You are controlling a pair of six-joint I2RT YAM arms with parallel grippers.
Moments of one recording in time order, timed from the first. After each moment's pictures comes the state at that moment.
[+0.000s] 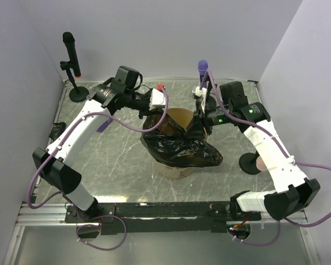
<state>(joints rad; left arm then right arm) -0.55 1.61 1.77 -0.88 0.75 0.90 0.37 1.28 1.45 -0.97 -0.91 -0.38</state>
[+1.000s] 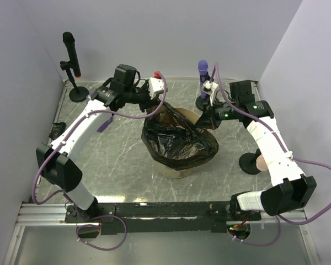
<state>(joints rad) -0.50 1.63 1.68 -0.62 0.61 0.63 0.23 1.32 1.43 -0.93 -0.82 -0.32</state>
